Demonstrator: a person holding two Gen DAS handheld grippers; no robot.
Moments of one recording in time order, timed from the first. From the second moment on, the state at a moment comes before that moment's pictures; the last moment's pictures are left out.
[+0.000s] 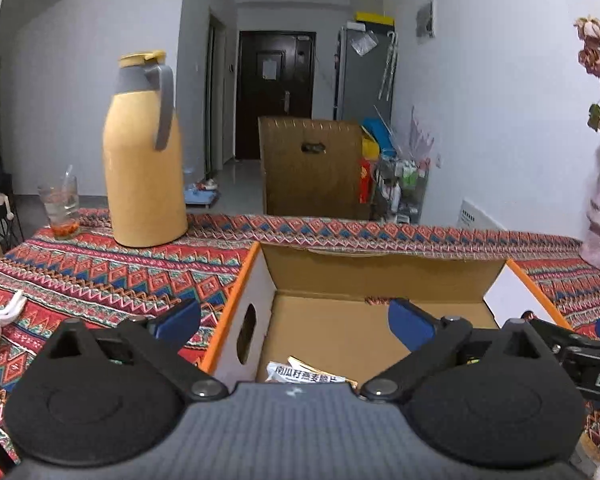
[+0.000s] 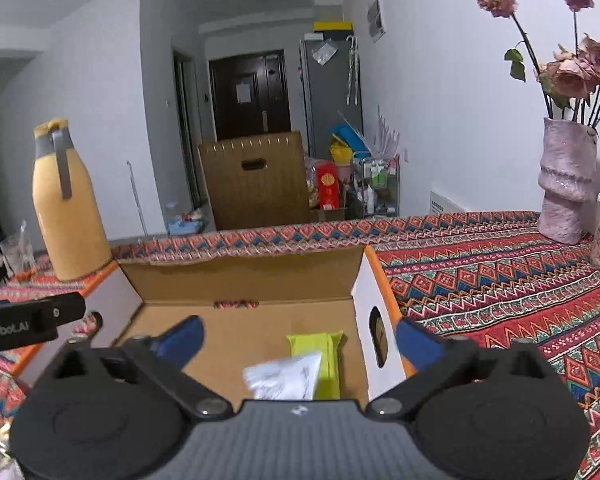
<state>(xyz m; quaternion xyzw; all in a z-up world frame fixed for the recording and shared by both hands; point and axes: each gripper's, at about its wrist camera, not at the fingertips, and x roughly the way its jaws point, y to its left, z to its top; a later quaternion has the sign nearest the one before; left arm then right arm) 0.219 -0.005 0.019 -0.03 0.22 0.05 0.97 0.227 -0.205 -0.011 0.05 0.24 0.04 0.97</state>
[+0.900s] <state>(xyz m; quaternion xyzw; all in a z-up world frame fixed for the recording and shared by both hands) 0.184 -0.001 0.054 -0.05 0.20 0.05 0.98 0.184 -0.204 0.022 0.03 0.20 0.05 0.98</state>
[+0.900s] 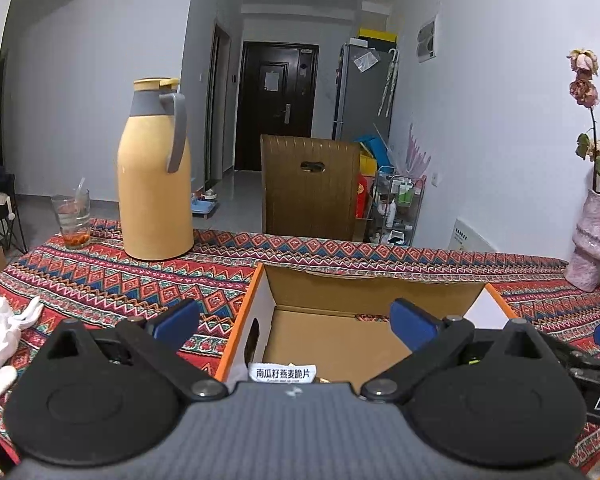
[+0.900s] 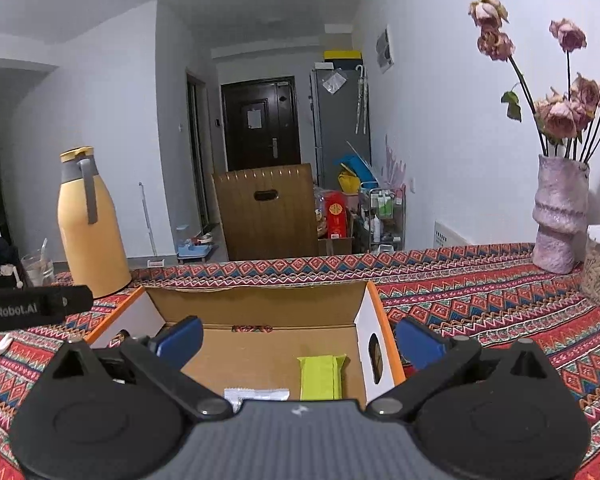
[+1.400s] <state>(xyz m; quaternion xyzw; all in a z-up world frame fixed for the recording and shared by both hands) 0.130 0.013 0.047 -0.03 0.22 0.04 0.97 0.128 -0.212 0.012 0.00 0.21 0.06 0.98</state>
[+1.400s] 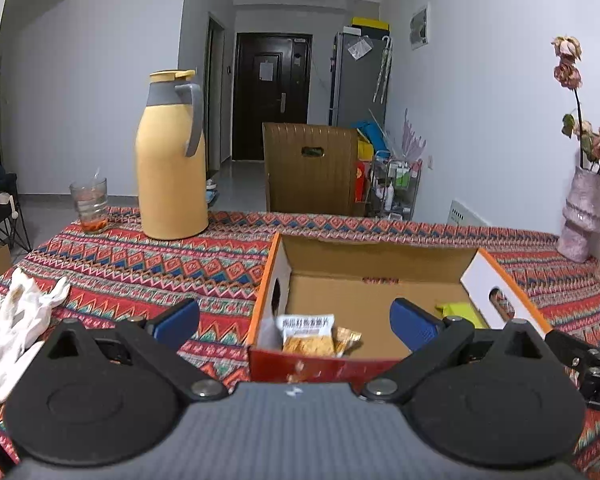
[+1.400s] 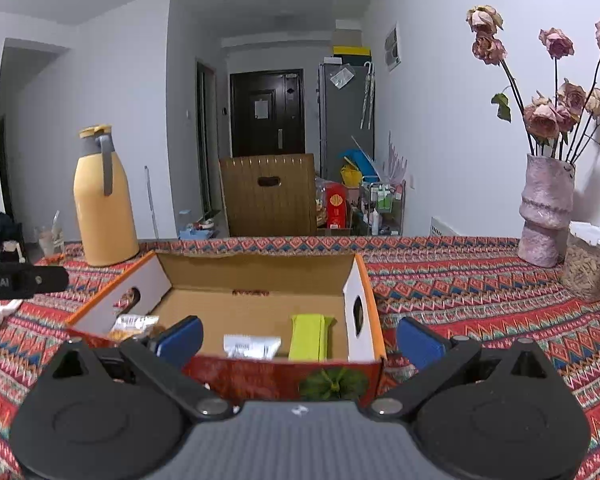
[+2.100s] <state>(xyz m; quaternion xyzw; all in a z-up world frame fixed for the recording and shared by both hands) 0.098 0.027 -0.014 -0.02 0.26 0.05 0.96 0.082 -0.231 -0.032 0.01 0.28 0.04 0.96</state>
